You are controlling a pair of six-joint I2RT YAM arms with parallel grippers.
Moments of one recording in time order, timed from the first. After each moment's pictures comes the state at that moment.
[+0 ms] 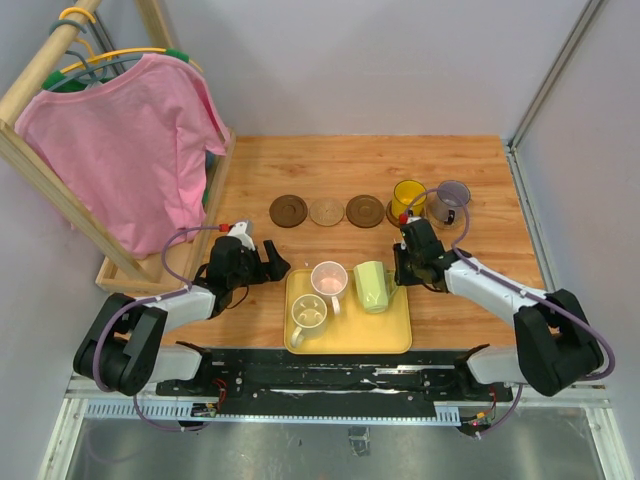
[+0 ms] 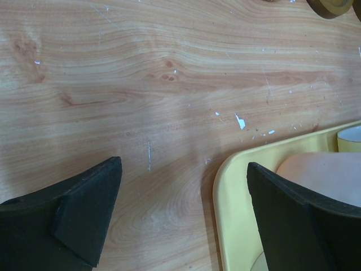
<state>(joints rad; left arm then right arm) -0.34 1.29 0.32 0.41 0.14 -0.50 0.48 1.32 0.68 -0.35 0.08 0.31</state>
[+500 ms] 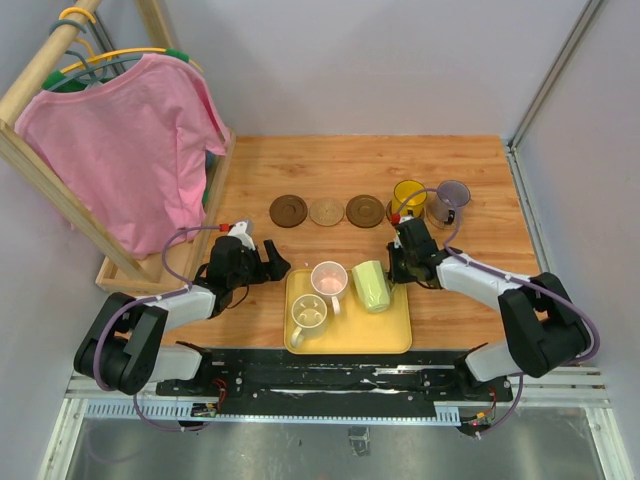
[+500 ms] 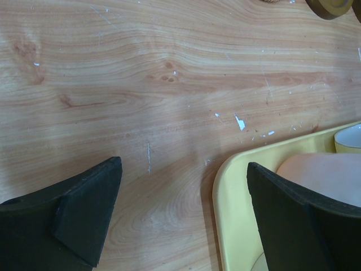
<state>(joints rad) -0.34 1.30 0.32 0.42 0.14 -0.50 0.47 1.43 0.67 -0.22 0.02 0.28</state>
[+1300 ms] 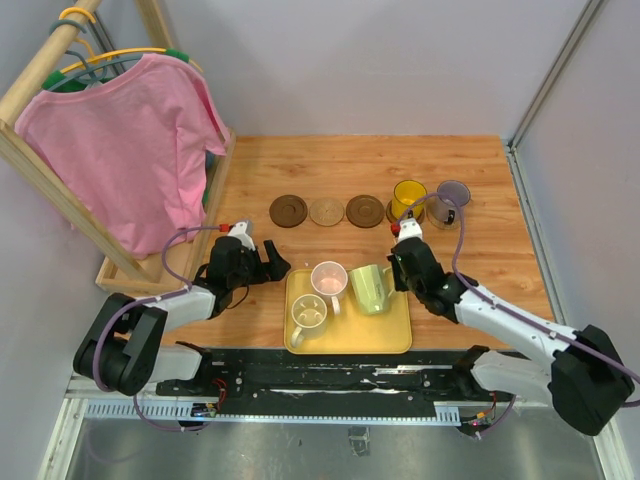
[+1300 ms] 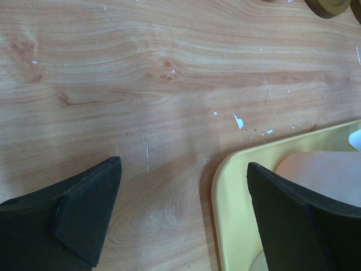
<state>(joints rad) -0.35 1.29 0.32 0.42 0.15 -0.51 0.67 1.11 0.58 -0.22 0.31 0.24</state>
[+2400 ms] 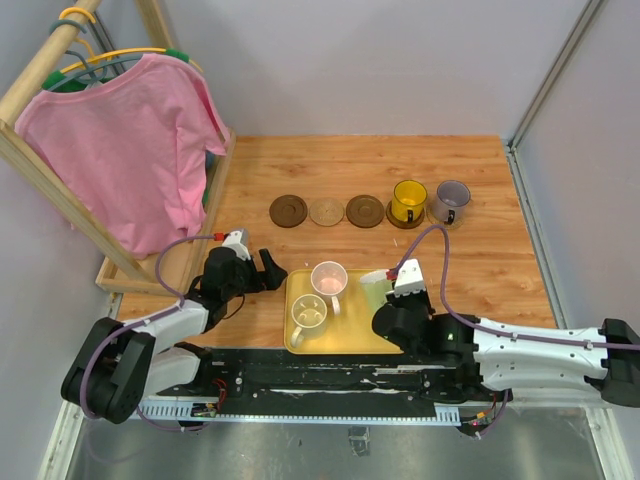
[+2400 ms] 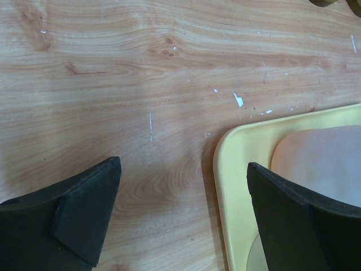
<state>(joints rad) -0.35 1.15 0.23 0.39 0.14 -0.51 1.33 0.87 0.48 -0.48 1.12 0.52</state>
